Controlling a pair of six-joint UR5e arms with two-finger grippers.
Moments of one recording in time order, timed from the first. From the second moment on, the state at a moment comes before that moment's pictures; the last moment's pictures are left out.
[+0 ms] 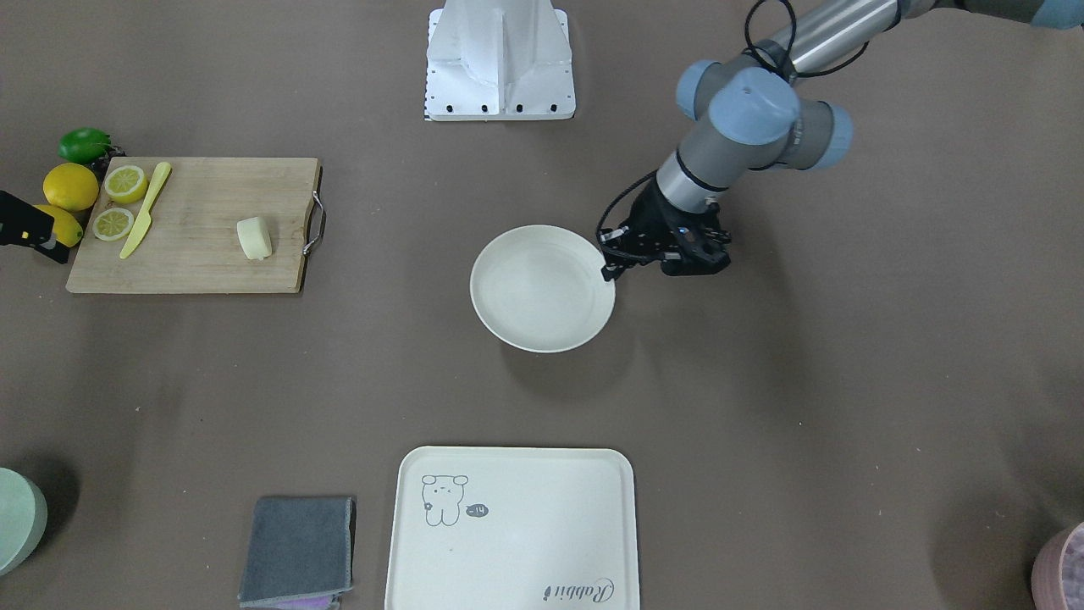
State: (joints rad) left arm -0.59 -2.08 -1.63 -2.13 -1.95 -1.53; right arm 1.17 -1.55 1.82 -1.27 2.41 0.56
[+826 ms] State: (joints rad) left arm -0.51 -2.15 -1.57 -2.09 -1.86 -1.55; right arm 0.83 -1.45 1.87 -1.28 2.27 0.79
